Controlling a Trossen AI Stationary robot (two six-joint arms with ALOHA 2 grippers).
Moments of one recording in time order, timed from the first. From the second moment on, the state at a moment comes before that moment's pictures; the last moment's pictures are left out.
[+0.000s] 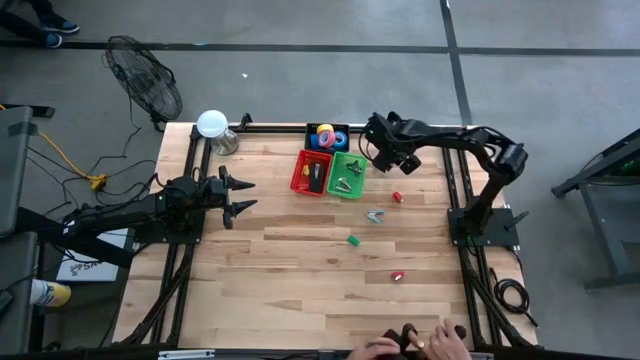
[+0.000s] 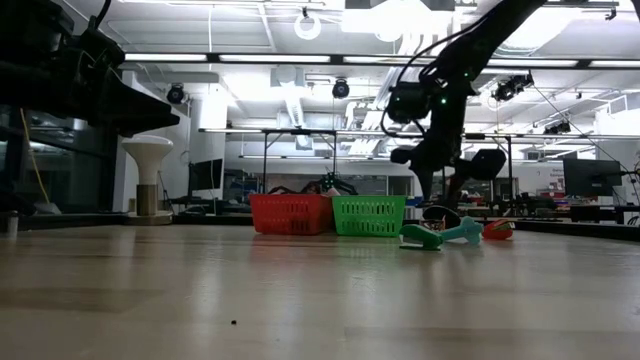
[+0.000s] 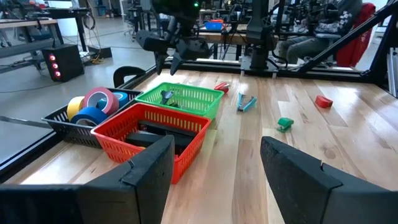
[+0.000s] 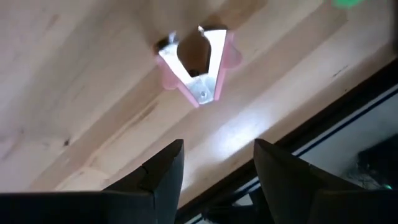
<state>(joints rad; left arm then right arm) 0.22 0.10 0.01 0.00 0.01 -0.01 -0.65 1.72 1.10 -0.66 0.30 -1.53</state>
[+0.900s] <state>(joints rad) 0.22 0.10 0.01 0.00 0.01 -0.01 -0.64 1.80 1.10 -0.63 0.28 -1.62</state>
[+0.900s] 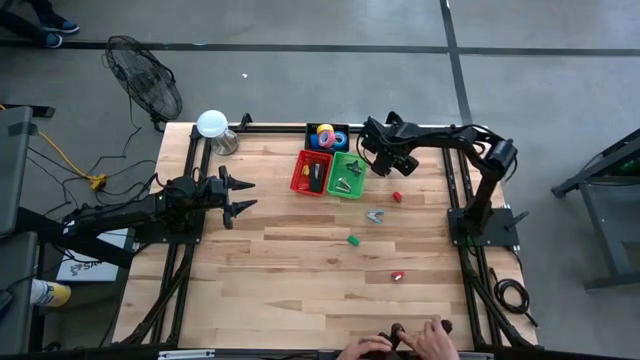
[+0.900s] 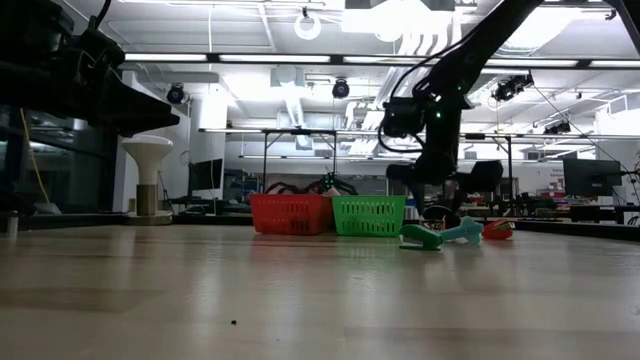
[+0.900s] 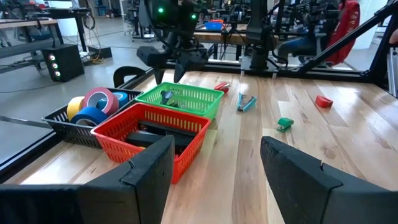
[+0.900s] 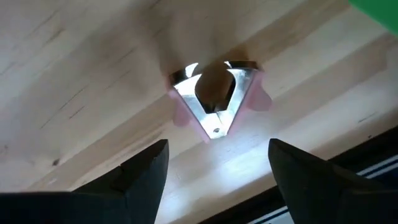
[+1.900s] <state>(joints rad) 0.22 0.10 0.01 0.00 0.01 -0.01 -0.62 1.85 1.10 -0.63 0.15 -1.57</state>
